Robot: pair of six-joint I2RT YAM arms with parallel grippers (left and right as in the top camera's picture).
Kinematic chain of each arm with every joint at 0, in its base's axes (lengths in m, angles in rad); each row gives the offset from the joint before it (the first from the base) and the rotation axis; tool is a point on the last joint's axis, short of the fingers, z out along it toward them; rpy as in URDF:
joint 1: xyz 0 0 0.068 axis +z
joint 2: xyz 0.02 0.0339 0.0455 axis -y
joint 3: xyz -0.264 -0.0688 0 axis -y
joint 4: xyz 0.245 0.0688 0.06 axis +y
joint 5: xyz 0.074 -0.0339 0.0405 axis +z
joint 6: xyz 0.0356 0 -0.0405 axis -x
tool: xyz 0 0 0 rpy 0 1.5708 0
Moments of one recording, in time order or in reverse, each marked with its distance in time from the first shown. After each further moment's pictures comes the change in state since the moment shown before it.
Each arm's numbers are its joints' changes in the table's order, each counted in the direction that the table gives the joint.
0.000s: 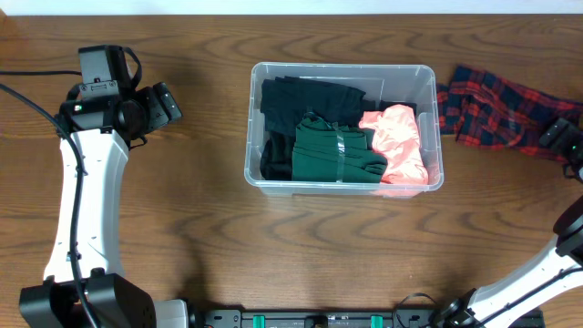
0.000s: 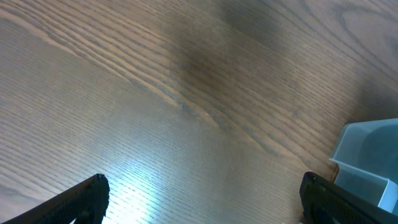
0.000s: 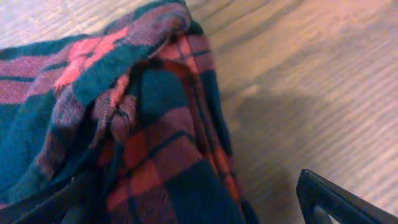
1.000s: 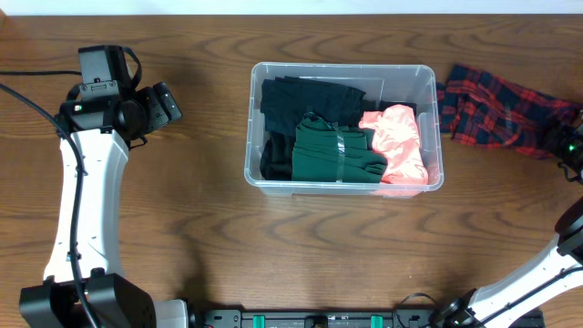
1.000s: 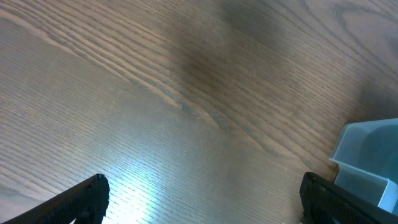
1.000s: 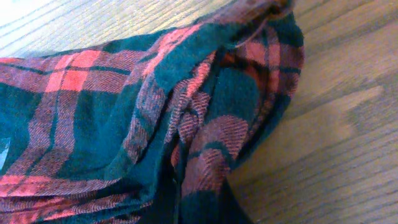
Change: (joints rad) left arm 0.000 0.000 0.000 0.000 0.000 0.000; right arm -0.008 -0.007 0.008 0.045 0.273 0.005
